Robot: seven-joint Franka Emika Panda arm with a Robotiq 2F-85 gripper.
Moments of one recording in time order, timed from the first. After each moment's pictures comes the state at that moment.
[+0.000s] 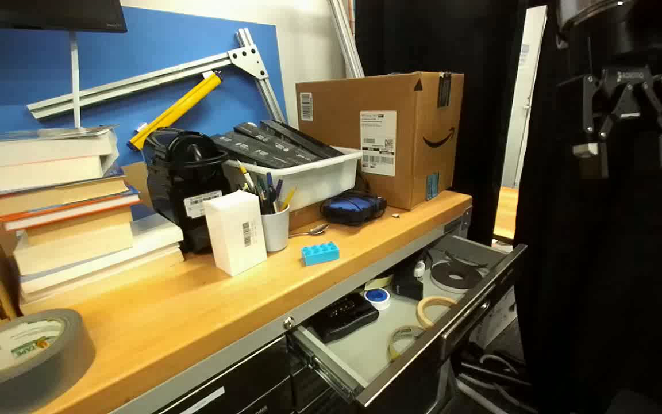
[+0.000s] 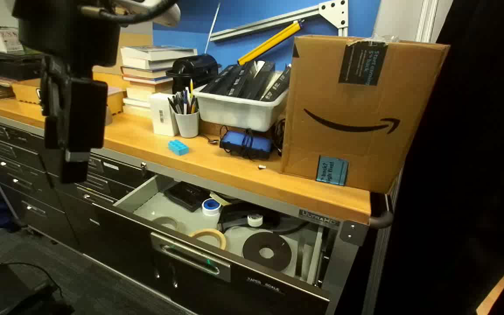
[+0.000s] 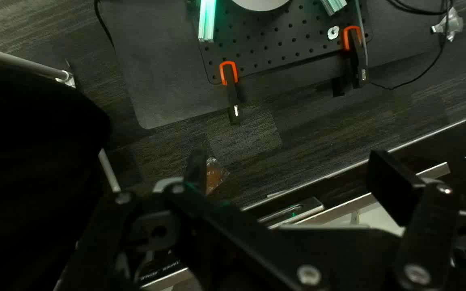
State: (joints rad) arm -0.15 -0.65 -0.13 -2.40 -0.09 1.46 0.00
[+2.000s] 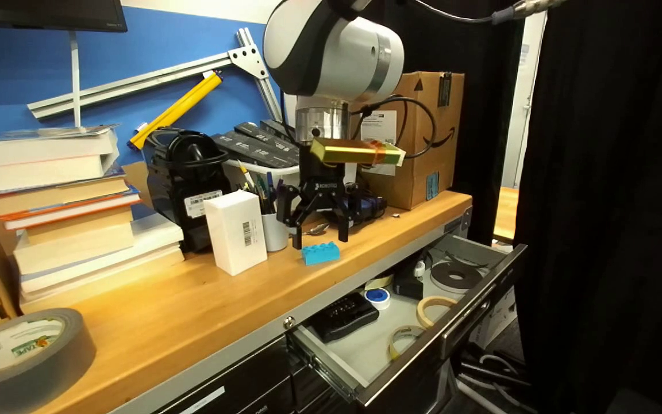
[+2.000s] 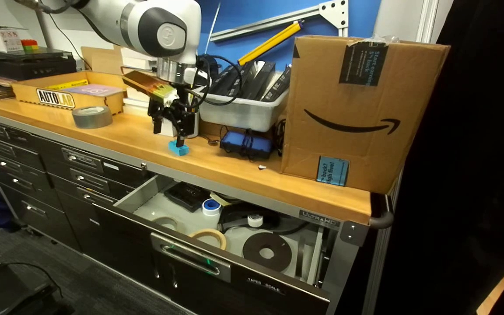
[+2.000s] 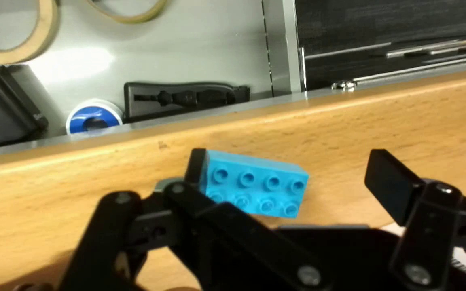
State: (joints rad) arm 0.08 0.20 0.07 -1.93 0.16 2.03 0.05
